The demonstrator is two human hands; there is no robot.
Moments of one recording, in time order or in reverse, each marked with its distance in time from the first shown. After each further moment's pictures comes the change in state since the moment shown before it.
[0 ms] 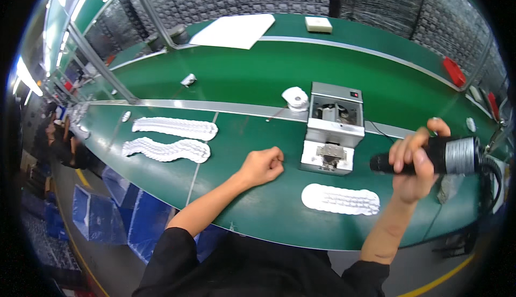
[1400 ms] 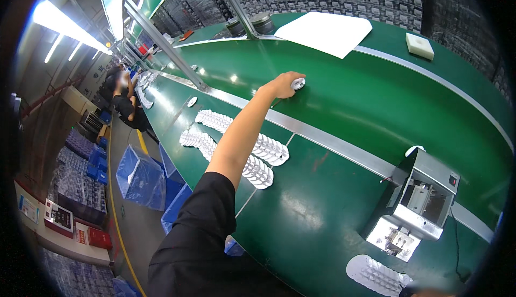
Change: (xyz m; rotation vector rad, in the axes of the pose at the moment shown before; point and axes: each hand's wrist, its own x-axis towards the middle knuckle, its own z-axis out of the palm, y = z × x) left_hand 0.149 -0.254 -0.226 0.469 -0.211 -0.458; right_hand -0.050 0.002 -0.016 -0.015 -0.190 0.147
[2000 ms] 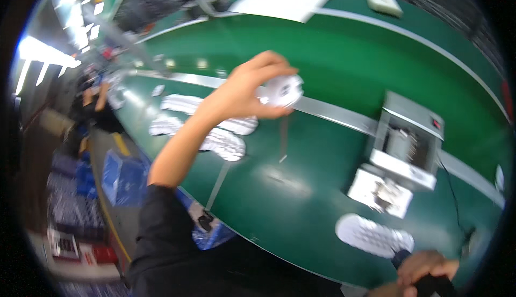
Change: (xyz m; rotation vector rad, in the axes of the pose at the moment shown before) left_hand -0.136 0.200 -0.031 -0.133 0.185 0.611; right_hand -0.019 -0.008 0.006 -0.204 0.177 0.055
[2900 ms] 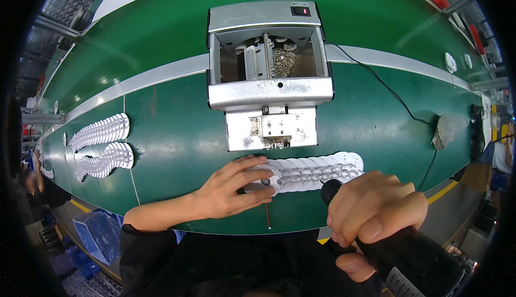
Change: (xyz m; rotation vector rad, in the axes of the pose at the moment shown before) left_hand -0.077 0.152 0.175 -0.419 -0.107 0.275; right_hand 0.036 0.007 0.003 0.227 -0.372 0.116
